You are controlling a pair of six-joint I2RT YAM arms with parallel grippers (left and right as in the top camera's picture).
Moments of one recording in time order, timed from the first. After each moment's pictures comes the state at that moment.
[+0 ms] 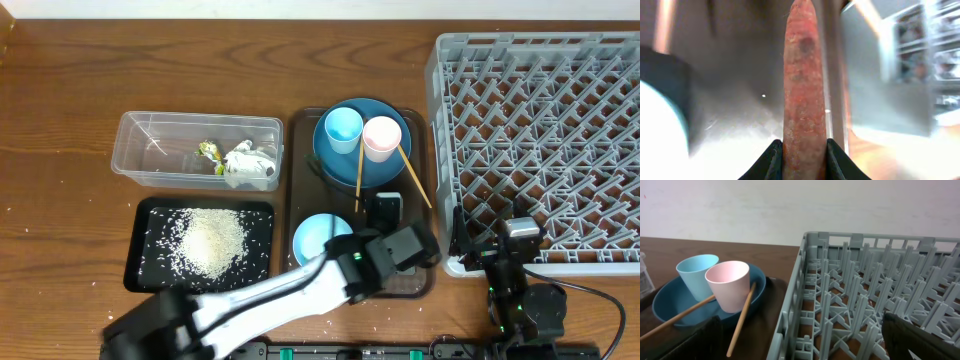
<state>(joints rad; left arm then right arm) -1.13 1.57 1.01 -0.45 -0.19 -1.06 0.10 0.01 0.01 -0.07 -0.05 0.01</state>
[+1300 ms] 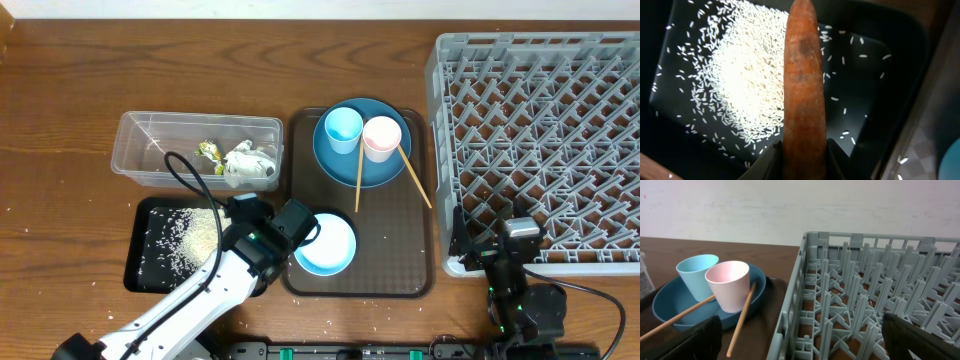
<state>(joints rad) -0.69 1.26 0.69 -0.94 -0.46 -0.95 0.10 0.01 0.01 -0.07 -0.05 0.01</state>
